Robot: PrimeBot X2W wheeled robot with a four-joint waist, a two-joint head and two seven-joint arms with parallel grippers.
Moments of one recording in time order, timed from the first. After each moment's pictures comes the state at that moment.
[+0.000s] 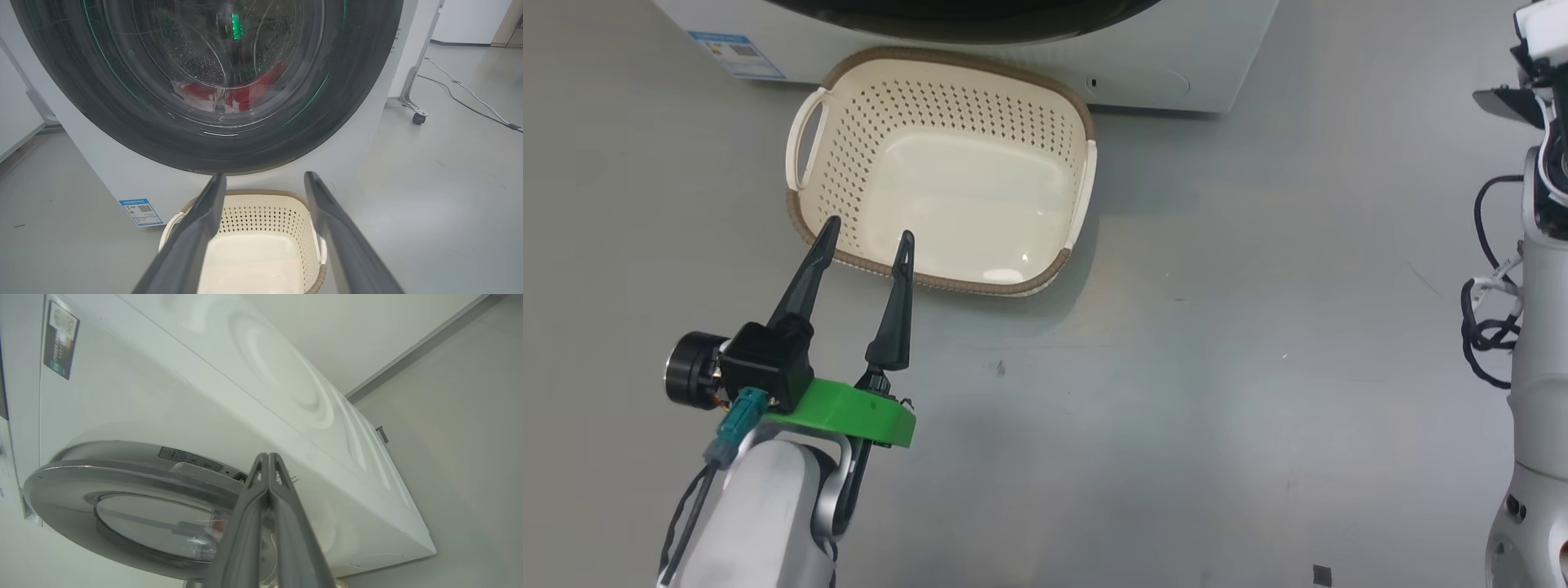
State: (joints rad) left arm -0.32 0.04 -0.29 0.18 -0.28 -0.01 -0.25; right arm -0.75 -0.14 0.00 0.08 1.00 -0.10 0.23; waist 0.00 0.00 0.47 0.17
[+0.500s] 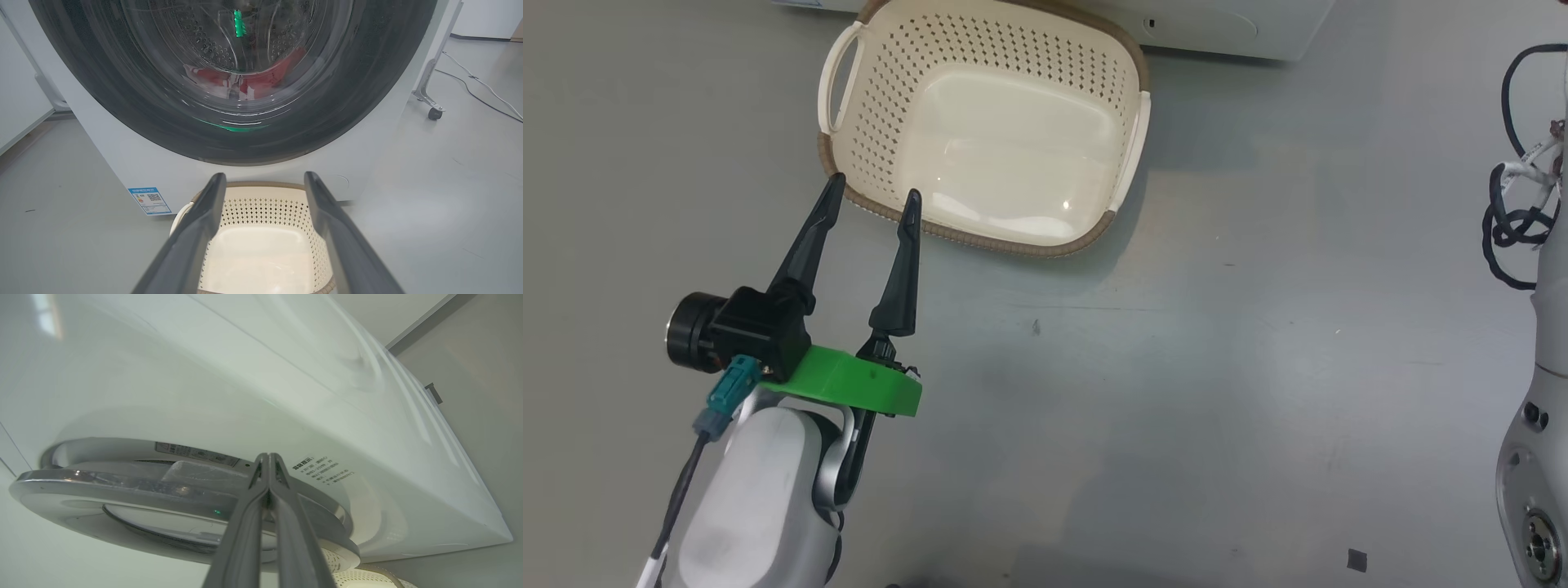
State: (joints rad) left arm -0.39 0.03 -0.29 0.17 -0.31 -0.03 -0.25; right arm -0.97 -0.13 0.01 0.19 1.05 -0.11 0.31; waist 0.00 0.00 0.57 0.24
